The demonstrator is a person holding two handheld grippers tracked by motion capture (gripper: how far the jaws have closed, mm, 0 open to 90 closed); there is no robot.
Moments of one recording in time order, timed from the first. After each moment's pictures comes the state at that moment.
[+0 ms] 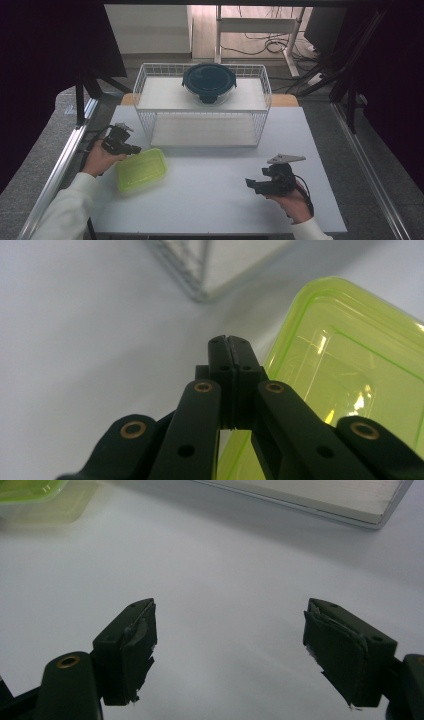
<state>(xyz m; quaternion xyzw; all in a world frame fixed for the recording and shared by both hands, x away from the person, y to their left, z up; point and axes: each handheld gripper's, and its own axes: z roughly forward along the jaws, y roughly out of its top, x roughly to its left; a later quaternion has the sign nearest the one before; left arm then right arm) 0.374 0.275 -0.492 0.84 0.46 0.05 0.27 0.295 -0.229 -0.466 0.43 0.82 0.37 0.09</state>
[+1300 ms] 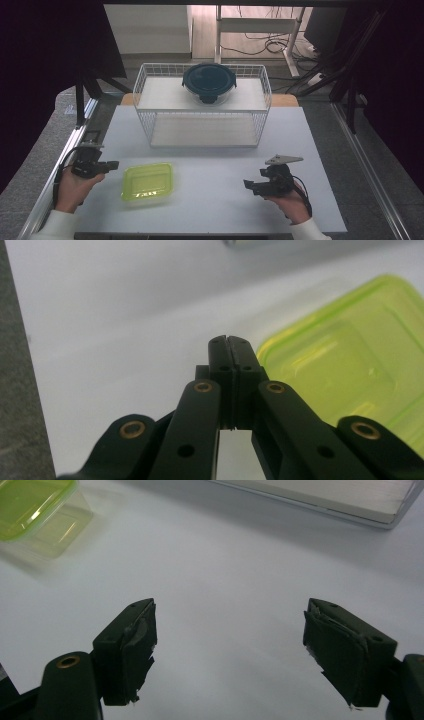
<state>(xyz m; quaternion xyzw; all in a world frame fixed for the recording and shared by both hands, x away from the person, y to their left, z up) 0.275 0.315 -0.477 0.75 0.58 0.10 0.30 0.293 -0.223 -0.468 0.42 0.82 0.37 0.08</state>
